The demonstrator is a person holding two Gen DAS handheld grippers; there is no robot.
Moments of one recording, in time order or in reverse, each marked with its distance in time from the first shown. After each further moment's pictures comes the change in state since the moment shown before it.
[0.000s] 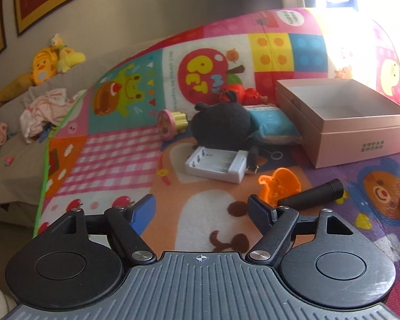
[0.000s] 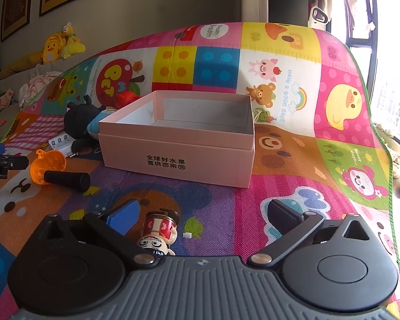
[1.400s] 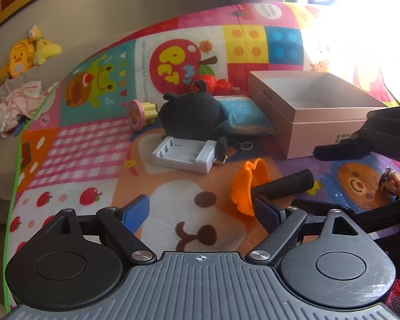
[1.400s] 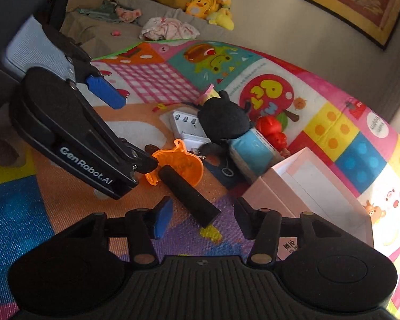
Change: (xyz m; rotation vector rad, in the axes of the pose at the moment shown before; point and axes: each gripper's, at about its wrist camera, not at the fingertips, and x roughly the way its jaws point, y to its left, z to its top) left arm 0.004 -0.012 -0.006 0.011 0.030 -0.127; right arm 0.038 0.153 0.022 -0.711 -0.010 0.263
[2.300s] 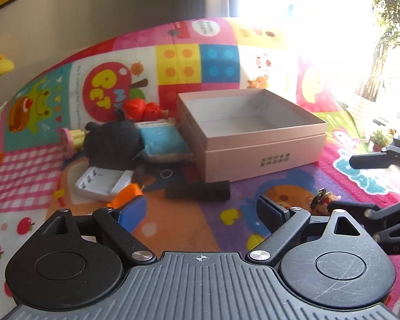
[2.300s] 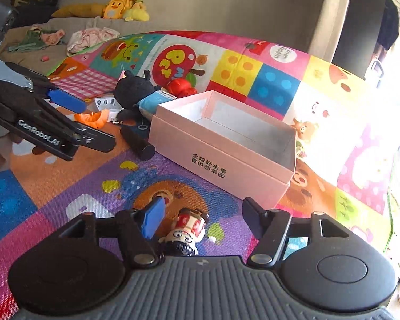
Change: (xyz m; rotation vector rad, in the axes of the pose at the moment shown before) left arm 0.002 -0.054 0.019 0.056 -0.076 -0.237; right arm -0.088 -0.064 -0.091 0.376 0.045 -0.160
